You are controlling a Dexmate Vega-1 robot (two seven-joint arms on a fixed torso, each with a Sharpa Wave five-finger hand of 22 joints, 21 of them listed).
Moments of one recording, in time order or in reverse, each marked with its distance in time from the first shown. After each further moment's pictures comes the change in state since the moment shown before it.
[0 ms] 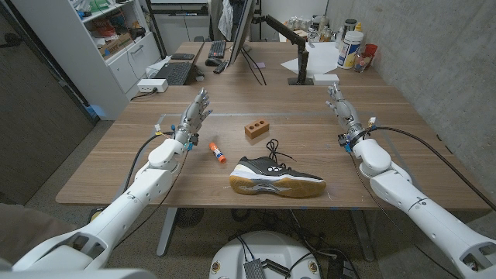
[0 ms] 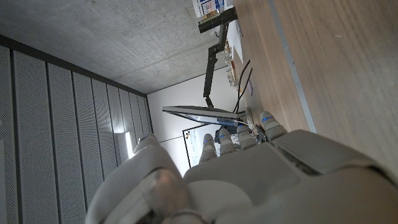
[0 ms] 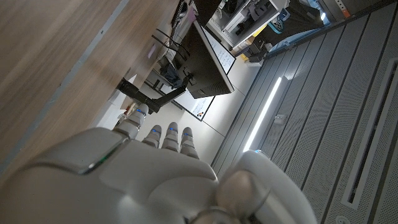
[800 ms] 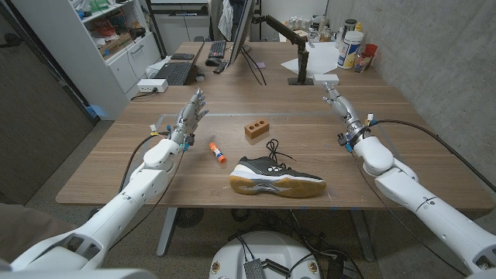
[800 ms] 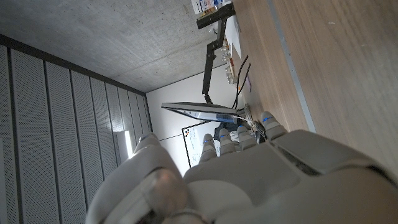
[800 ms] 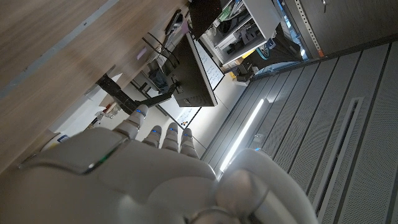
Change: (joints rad) left arm 0.013 0.020 -0.015 -0.005 -0.011 -0.001 -0.006; left_hand 0.004 0.004 0.008 -0.008 0.000 0.000 0.000 0.000 0.000 0.000 0.000 0.000 0.000 -0.005 0.005 0.000 0.000 -0.005 0.005 0.000 0.000; right arm -0.018 -0.063 -0.004 -0.080 -0.119 0.005 -0.008; right_hand 0.026 0.003 0.004 -0.012 -0.009 -0.013 -0.005 0.000 0.000 -0.013 -0.005 0.000 0.000 -0.009 -0.009 0.000 0.000 -0.014 0.000 0.000 0.000
